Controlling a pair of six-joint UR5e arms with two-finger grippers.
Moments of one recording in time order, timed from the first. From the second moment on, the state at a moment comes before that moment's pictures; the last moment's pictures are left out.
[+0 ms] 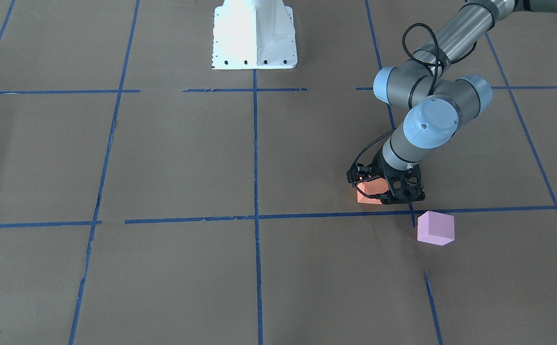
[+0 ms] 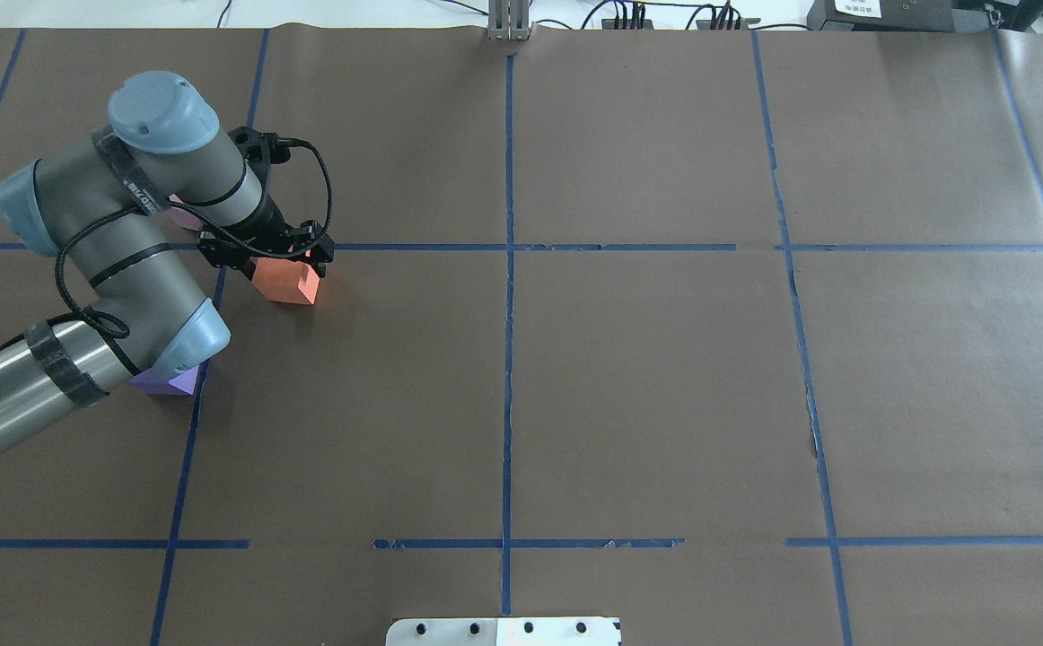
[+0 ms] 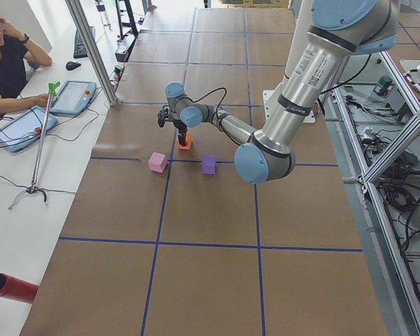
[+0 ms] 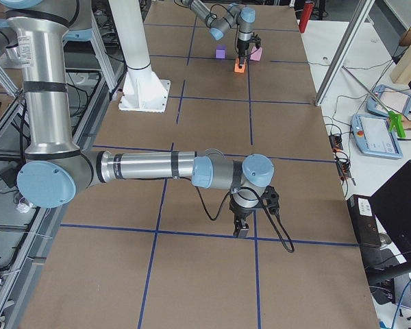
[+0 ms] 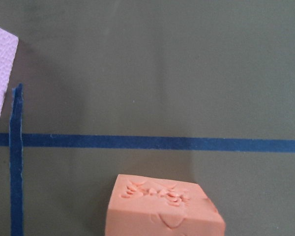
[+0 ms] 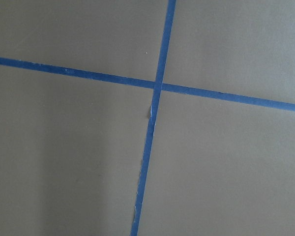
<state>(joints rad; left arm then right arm) -0.80 -2.11 -1.44 -1.82 -2.14 -0.99 1.52 -1.52 1.60 -1.72 2.29 -0.16</state>
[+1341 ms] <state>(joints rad) -0.90 -2.05 -1.67 -1.64 -2.13 -0.88 1.52 -1.52 1.60 -1.72 2.29 -0.16</state>
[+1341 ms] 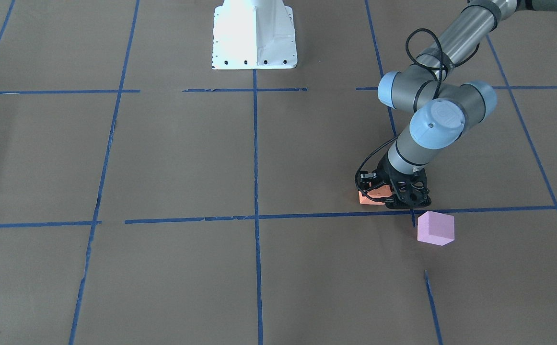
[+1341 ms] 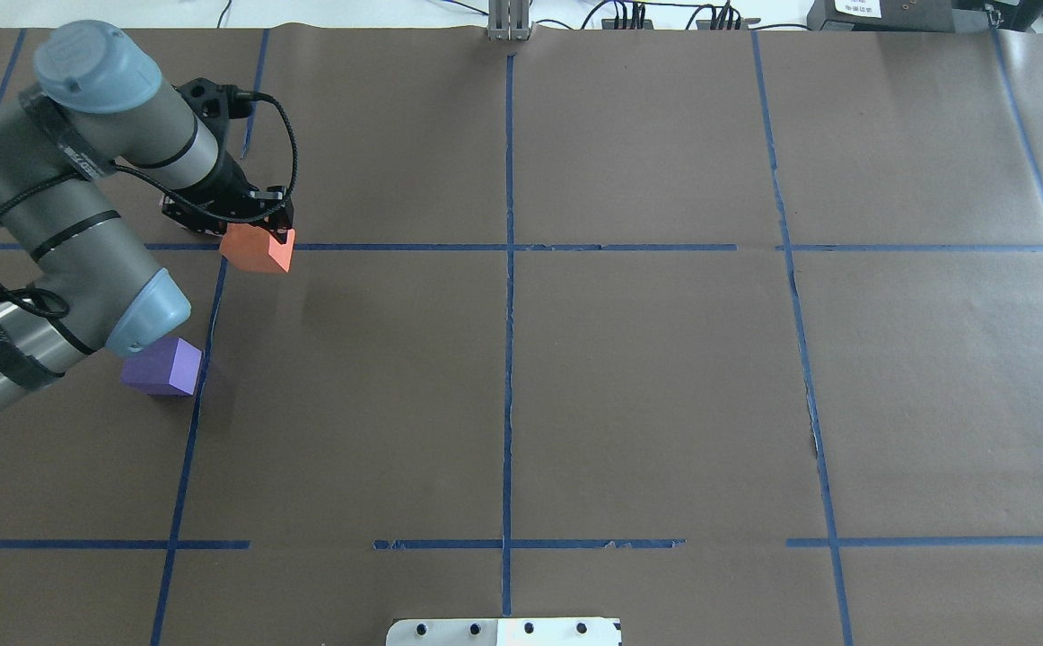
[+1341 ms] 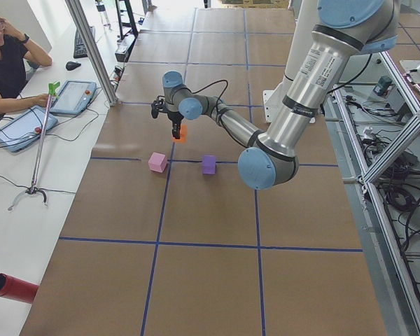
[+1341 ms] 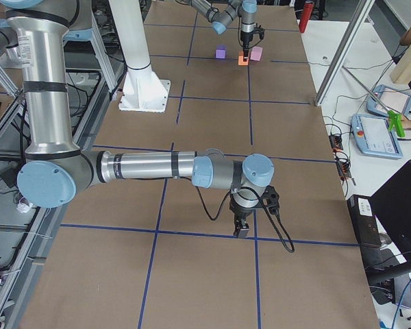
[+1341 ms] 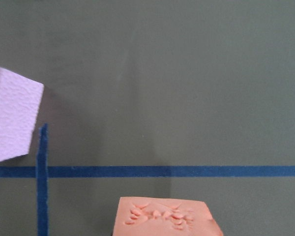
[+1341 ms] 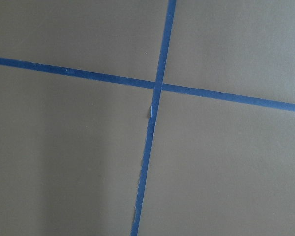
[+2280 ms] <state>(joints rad) -1.05 -1.87 -1.83 -1.48 -2.23 -0.58 1.52 -1.52 1.60 -1.72 2.29 -0.16</state>
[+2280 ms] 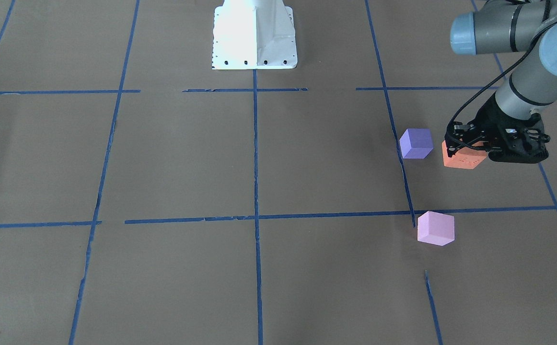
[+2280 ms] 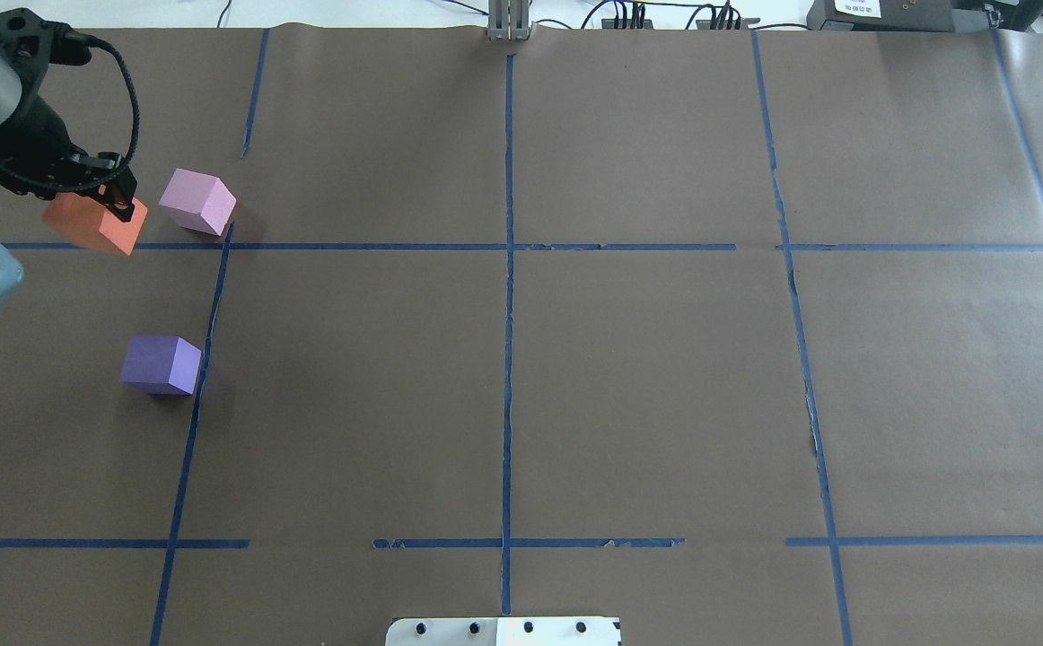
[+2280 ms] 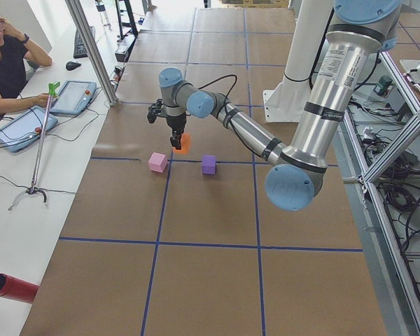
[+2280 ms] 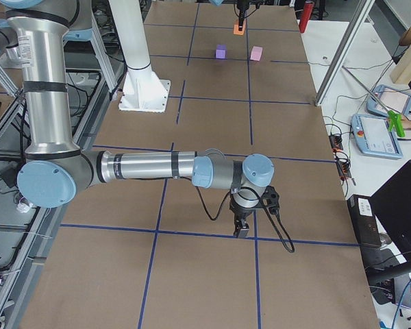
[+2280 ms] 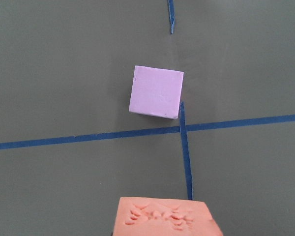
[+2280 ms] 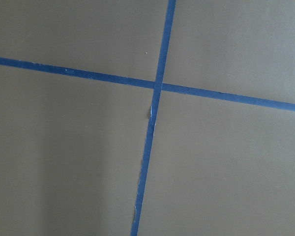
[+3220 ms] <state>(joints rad) -0.95 -1.92 -1.53 -1.84 -2.25 -0.79 1.52 -1.52 1.60 -1.72 2.29 -0.16</state>
